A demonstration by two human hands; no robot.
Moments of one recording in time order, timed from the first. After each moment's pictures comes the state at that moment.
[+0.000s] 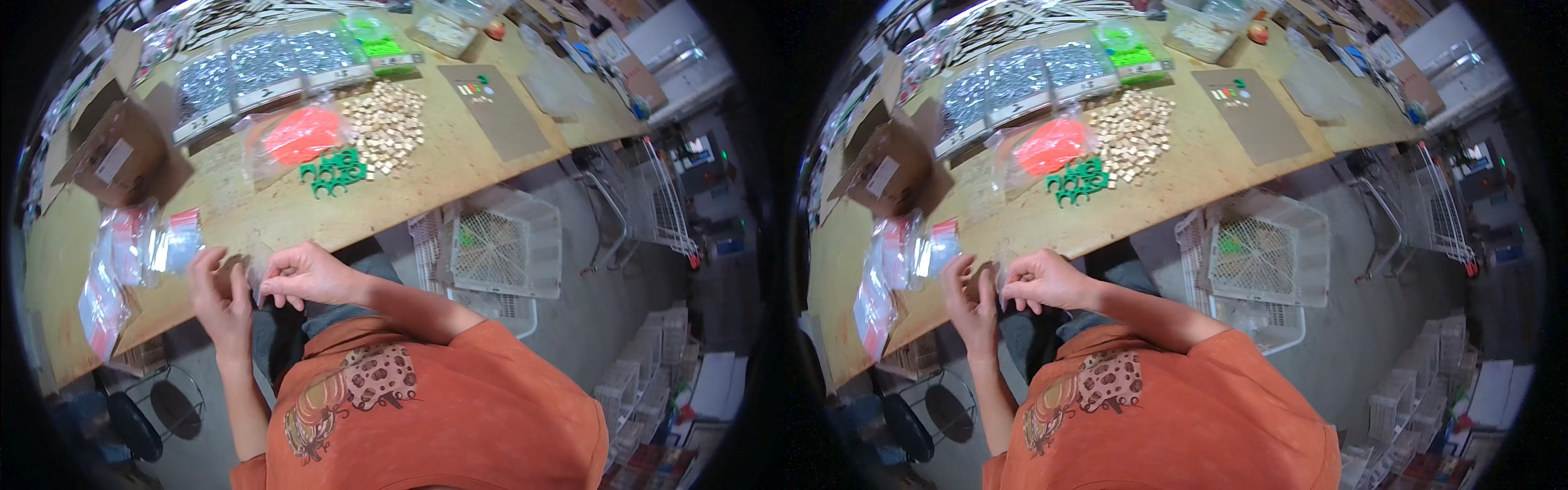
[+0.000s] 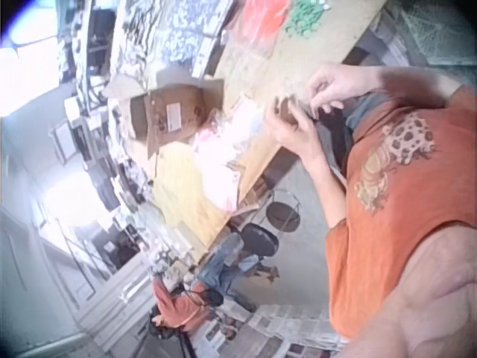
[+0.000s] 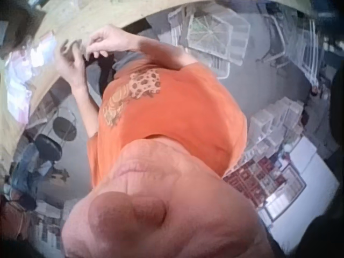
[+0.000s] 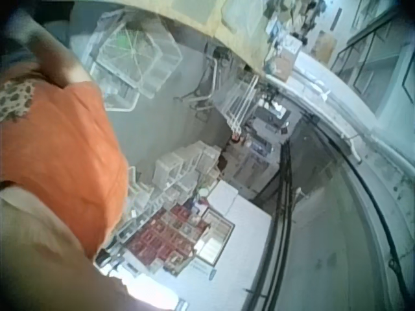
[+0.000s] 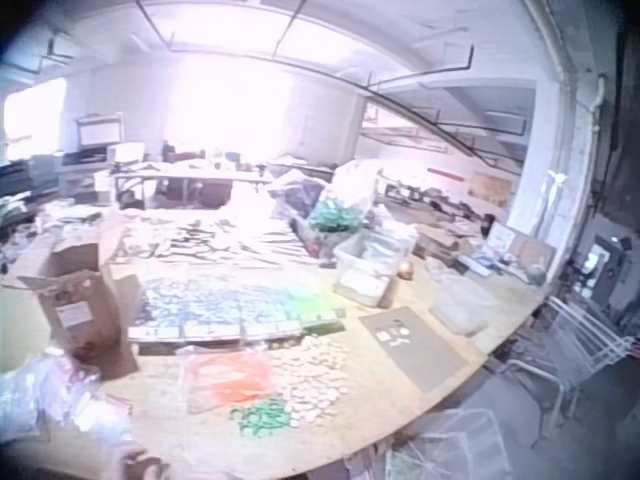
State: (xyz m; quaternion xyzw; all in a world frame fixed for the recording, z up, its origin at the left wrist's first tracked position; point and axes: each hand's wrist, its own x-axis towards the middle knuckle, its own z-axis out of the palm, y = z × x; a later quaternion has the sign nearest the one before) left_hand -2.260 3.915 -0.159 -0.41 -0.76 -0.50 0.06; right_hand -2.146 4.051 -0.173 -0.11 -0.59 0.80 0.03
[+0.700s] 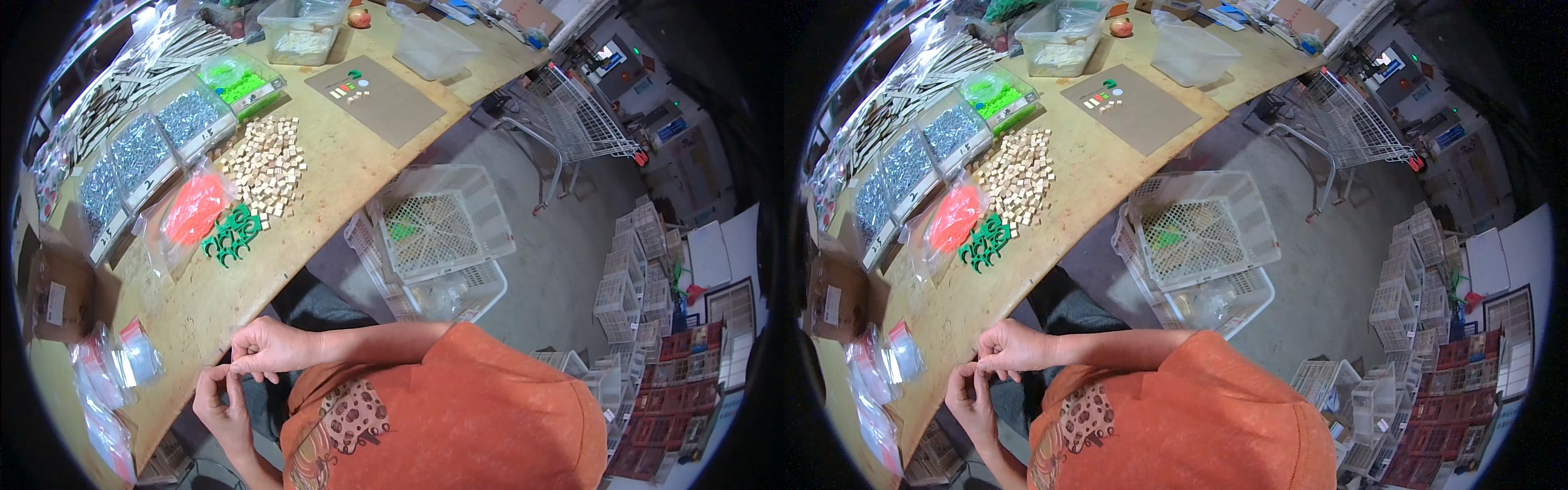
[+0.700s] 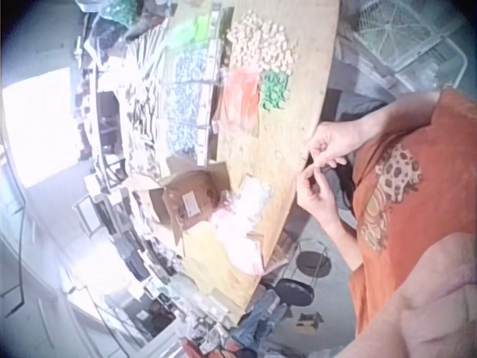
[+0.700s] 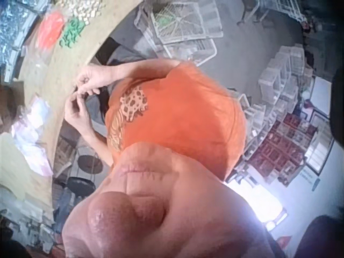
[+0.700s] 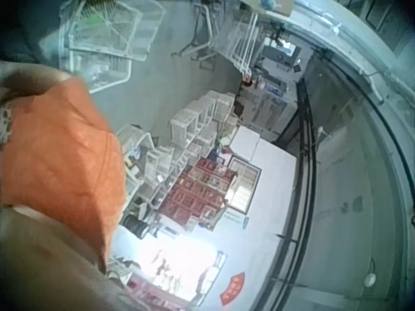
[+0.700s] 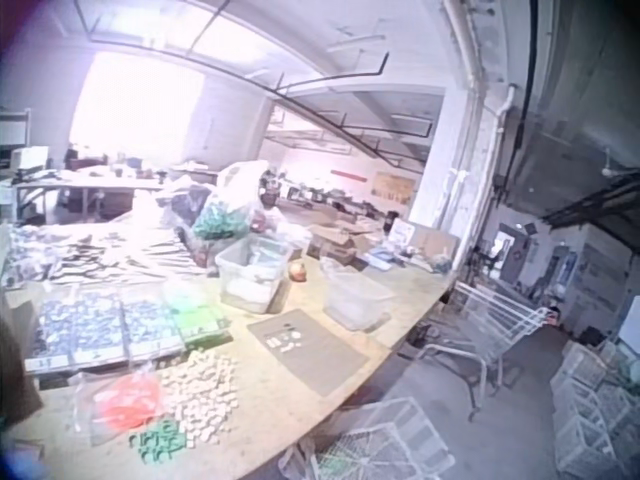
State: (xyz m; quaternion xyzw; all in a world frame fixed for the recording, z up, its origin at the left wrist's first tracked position) left_hand -2.222 3.905 -0.158 -0.42 -0.73 -0.50 -0.21; right_hand -2.111 4.040 -0.182 -0.17 -0.56 0.81 0.09
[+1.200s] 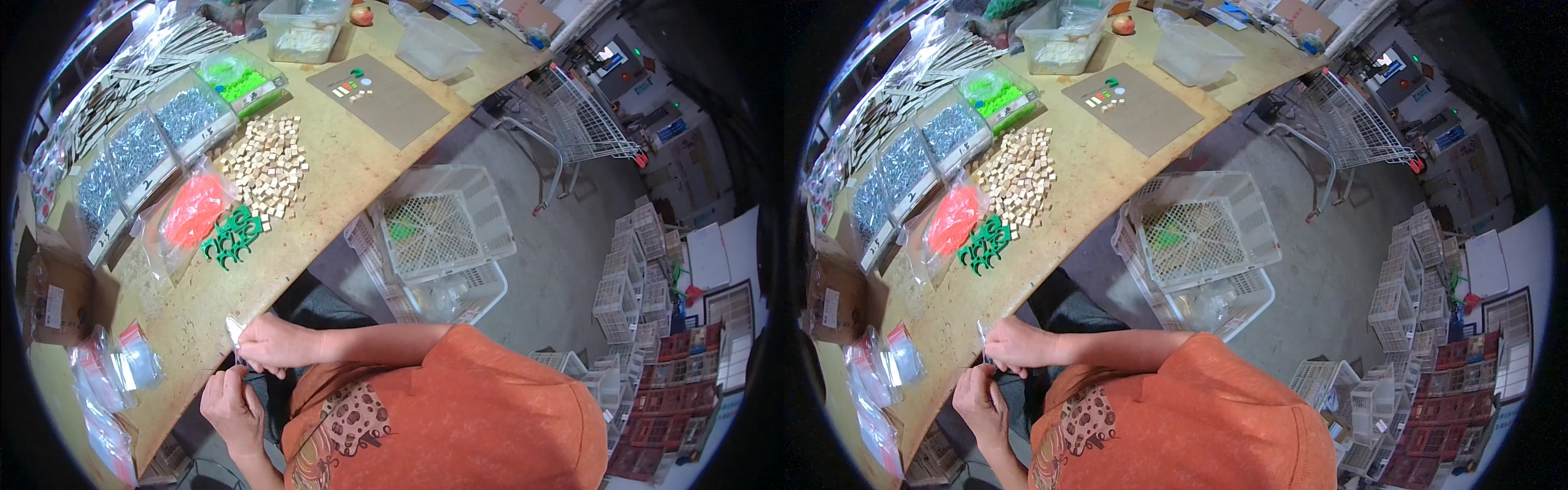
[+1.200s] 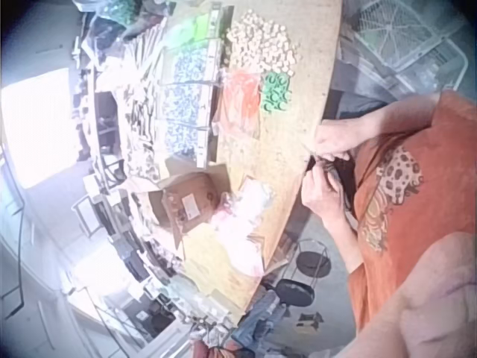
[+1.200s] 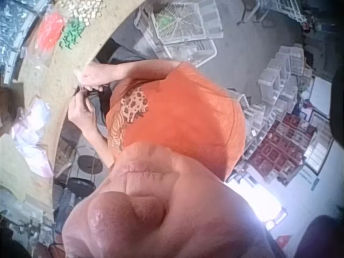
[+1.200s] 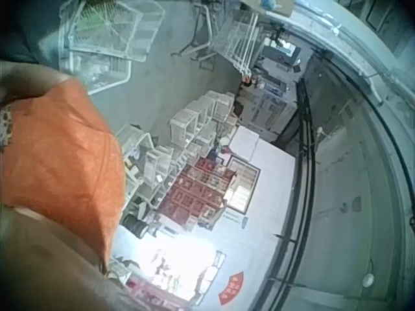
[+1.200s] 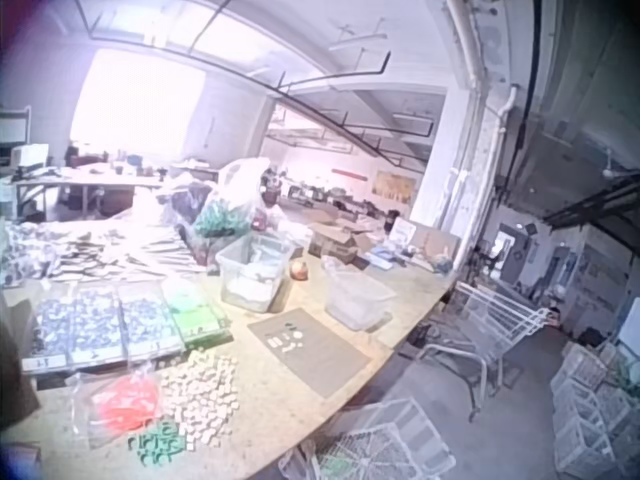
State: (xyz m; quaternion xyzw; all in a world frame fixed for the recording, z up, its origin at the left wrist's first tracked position) left_hand -2.221 3.914 -0.154 -0.62 -0.72 -0.30 -0.01; right_hand -2.113 4.050 -0.181 -0.23 -0.58 0.78 0.07
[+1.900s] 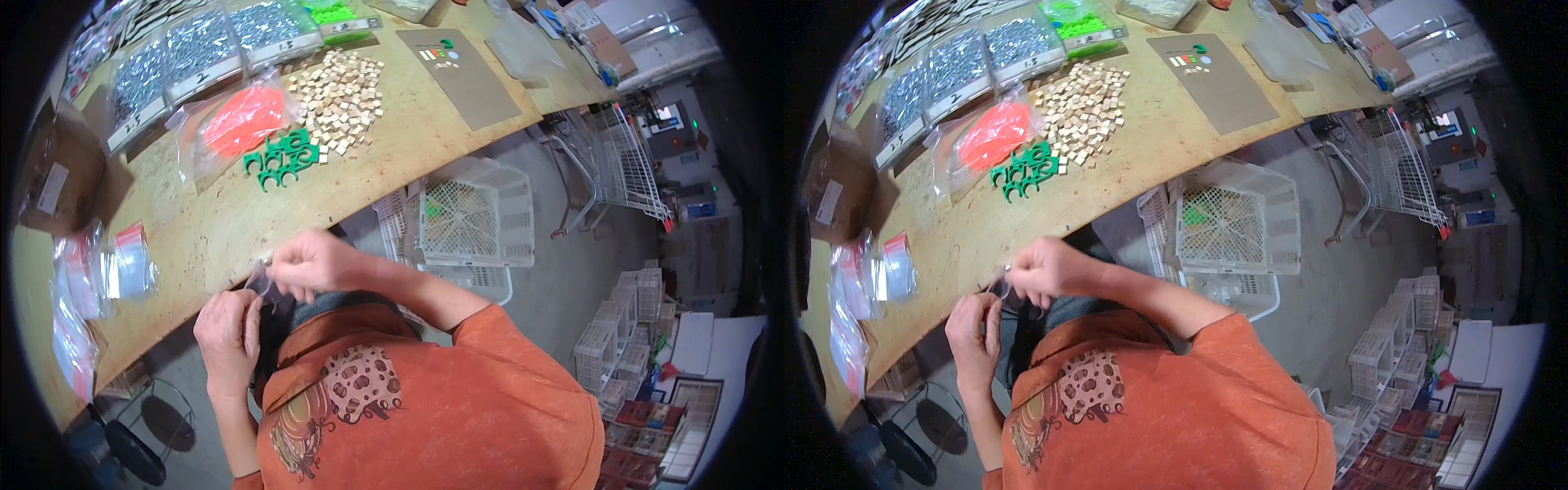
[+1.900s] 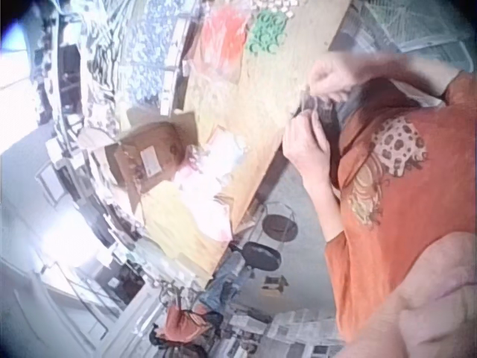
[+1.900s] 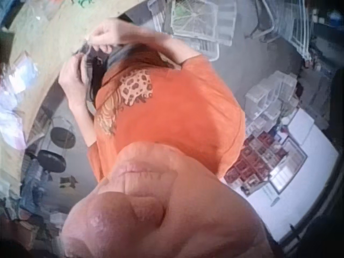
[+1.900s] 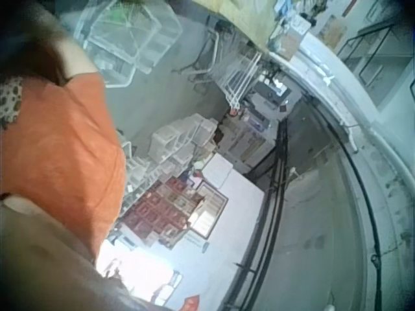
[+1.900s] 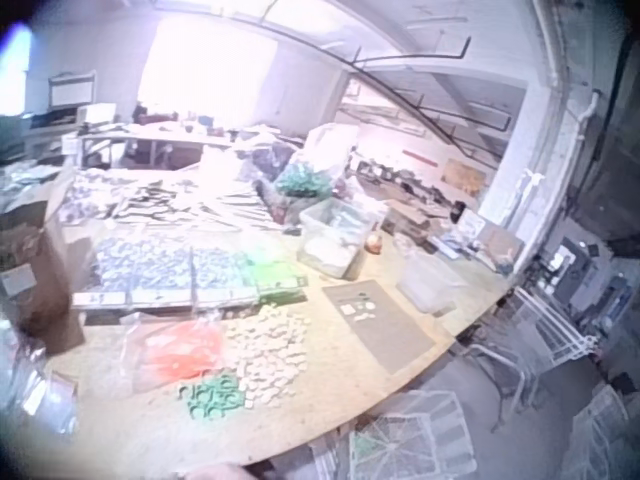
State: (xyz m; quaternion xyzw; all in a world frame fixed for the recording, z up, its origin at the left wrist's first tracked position) left_hand -2.223 3.926 -0.152 -0.59 -0.71 -0.37 -0.07; right_hand -2.092 4.089 -0.178 -0.20 -0.61 0.77 0.00
